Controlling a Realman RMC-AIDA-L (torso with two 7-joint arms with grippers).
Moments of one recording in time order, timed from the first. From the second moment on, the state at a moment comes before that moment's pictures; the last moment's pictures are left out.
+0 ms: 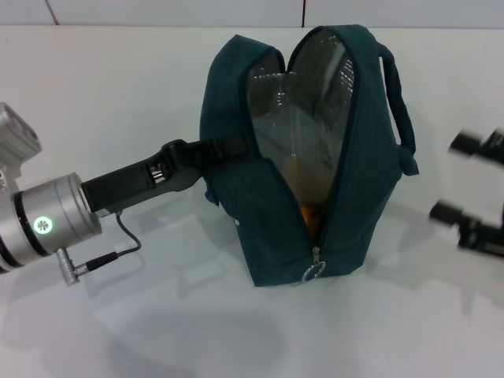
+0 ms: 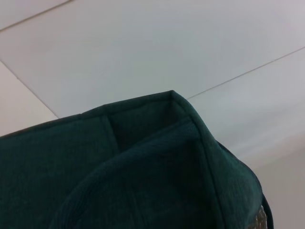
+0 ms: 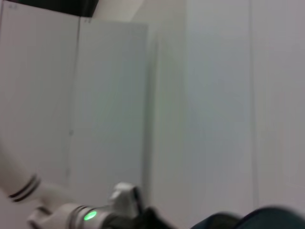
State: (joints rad) left arm -0.41 -2.09 0.92 0.41 1.46 1.60 -1.98; right arm 0.25 2.00 -1.09 -0.65 -1.29 -1.78 0.89
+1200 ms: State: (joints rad) left arm -0.41 -2.09 0.93 0.40 1.45 1.60 -1.98; right arm 0.35 2.02 -1.56 -0.42 -1.18 -1.48 0.91
